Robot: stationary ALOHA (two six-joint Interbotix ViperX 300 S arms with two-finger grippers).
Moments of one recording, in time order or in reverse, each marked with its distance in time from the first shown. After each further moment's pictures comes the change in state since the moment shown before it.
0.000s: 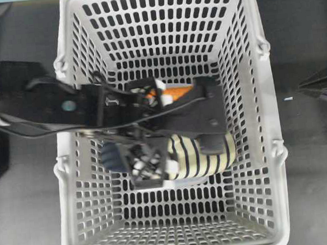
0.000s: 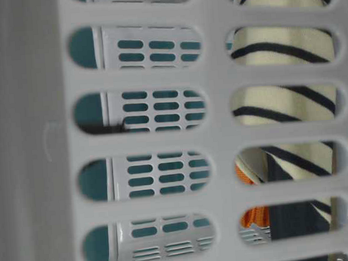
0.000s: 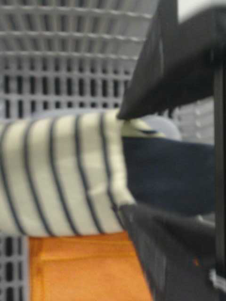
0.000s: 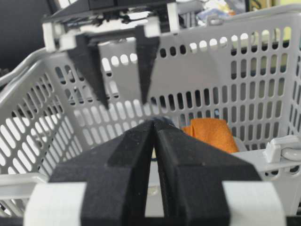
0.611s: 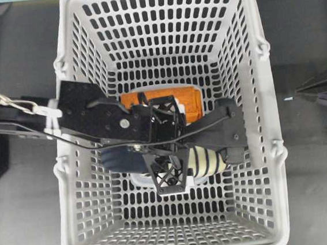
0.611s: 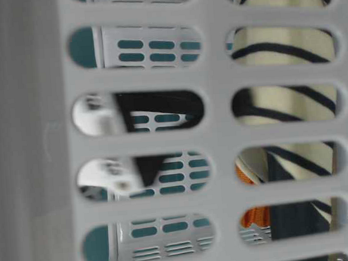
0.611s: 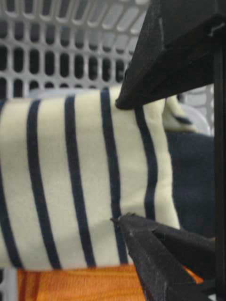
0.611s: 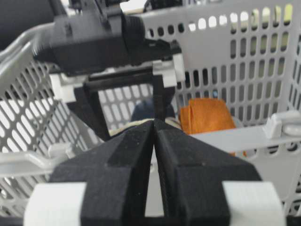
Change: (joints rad) left arm 0.000 0.149 0.034 0.000 0.002 -0.014; right arm 0.002 -0.002 0.014 0.000 0.048 0.002
